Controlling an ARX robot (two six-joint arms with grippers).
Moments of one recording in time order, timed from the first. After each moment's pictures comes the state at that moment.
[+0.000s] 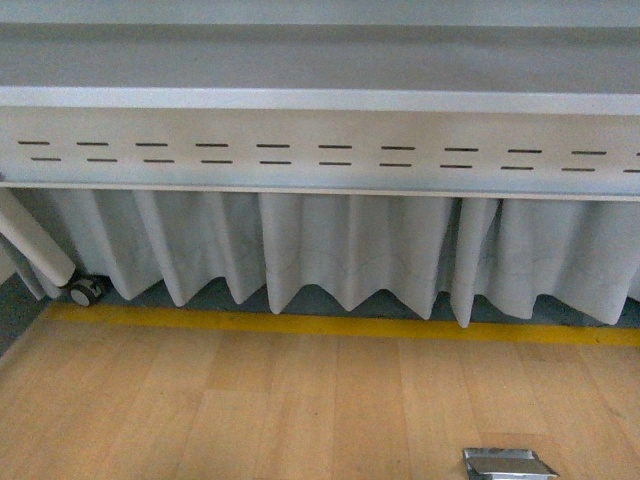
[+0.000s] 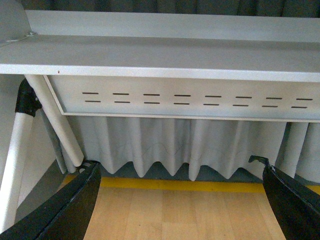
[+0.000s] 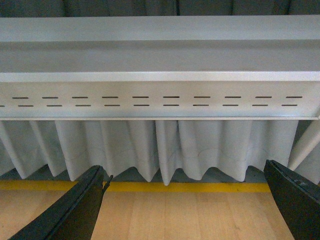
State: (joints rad) left arm 0.00 0.01 0.01 0.00 0.00 -0.01; right arm 0.00 0.00 0.01 0.00 0.00 -0.01
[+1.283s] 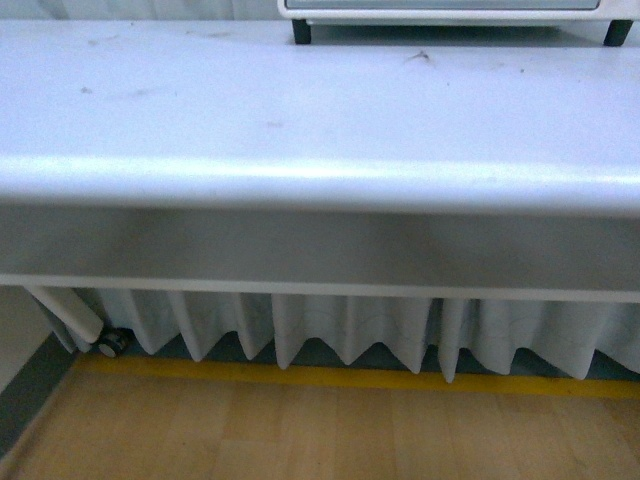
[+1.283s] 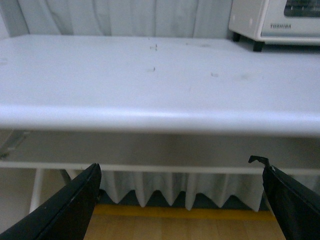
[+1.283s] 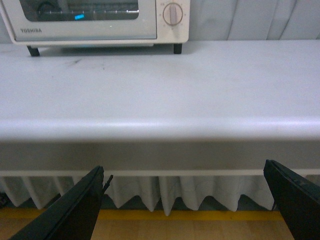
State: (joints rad) left arm 0.00 0.01 0.01 0.00 0.00 -0.01; right arm 0.00 0.00 0.01 0.00 0.00 -0.01
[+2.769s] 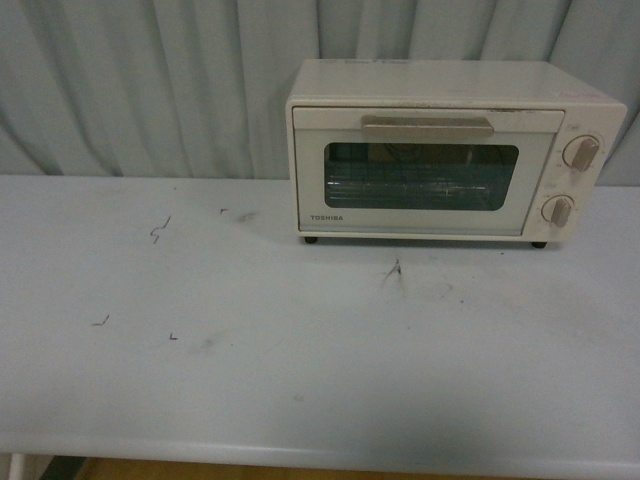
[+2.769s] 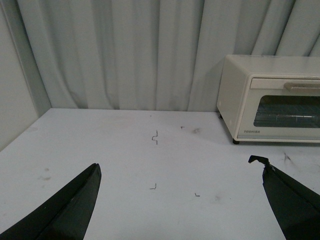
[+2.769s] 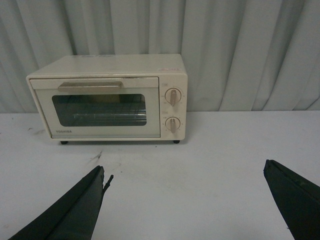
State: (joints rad) left arm 0.00 0.01 0.01 0.00 0.00 -0.01; right arm 0.00 0.00 0.01 0.00 0.00 -0.01
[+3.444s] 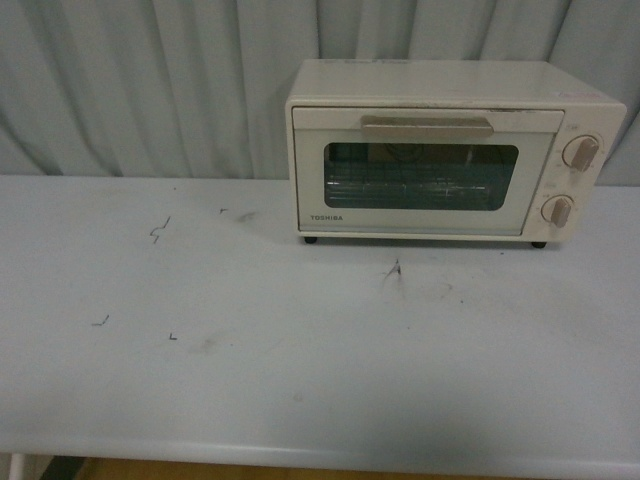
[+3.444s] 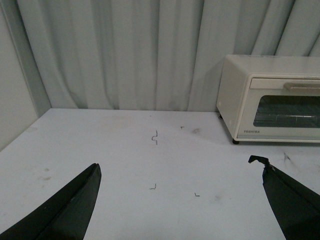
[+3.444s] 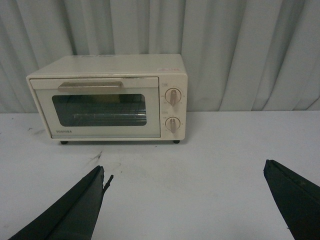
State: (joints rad) left arm 0.00 0.01 0.01 0.00 0.00 -0.01; right arm 0.00 0.00 0.01 0.00 0.00 -0.01
